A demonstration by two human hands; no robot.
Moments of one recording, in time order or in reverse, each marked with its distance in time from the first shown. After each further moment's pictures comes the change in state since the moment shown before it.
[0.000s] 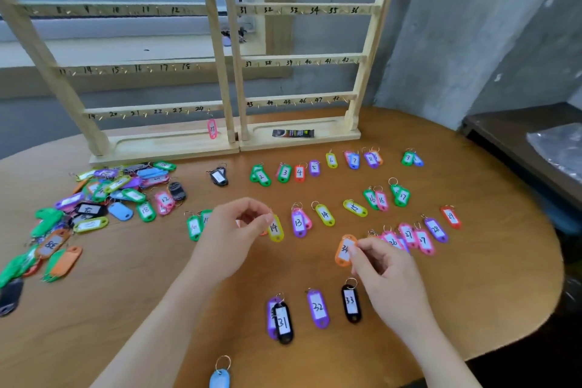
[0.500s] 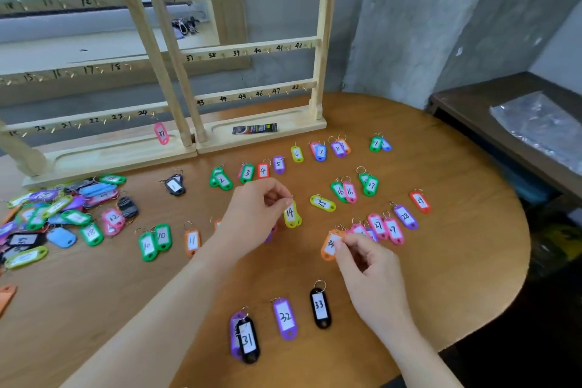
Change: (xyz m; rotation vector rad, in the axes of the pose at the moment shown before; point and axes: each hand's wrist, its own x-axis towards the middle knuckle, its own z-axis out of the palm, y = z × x) left_hand 0.059 0.029 0.082 0.140 -0.151 0.128; right_hand 0.005 0.025 -0.013 -0.033 0.167 0.018
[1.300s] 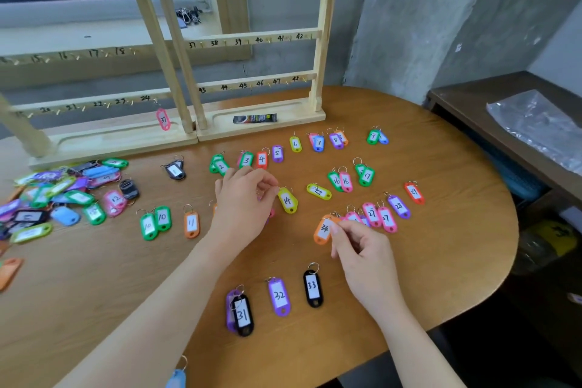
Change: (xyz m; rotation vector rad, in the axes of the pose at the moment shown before) left_hand -0.009 -0.019 0.008 0.332 0.222 0.067; right_hand -0.001 -0.004 -0.006 0.034 -0.059 0.004
